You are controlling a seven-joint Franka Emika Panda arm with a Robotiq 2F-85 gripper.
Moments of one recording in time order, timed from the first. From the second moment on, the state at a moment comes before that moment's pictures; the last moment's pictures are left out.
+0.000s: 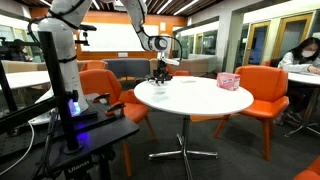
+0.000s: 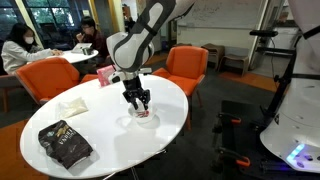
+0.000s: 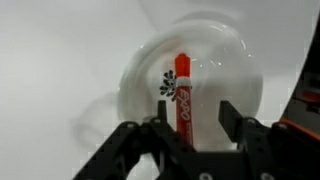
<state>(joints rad) -0.07 0.56 0.07 -1.88 -0.08 2.25 -1.51</state>
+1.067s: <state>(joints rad) -0.05 0.60 0.09 -1.87 -0.11 2.25 -1.48</state>
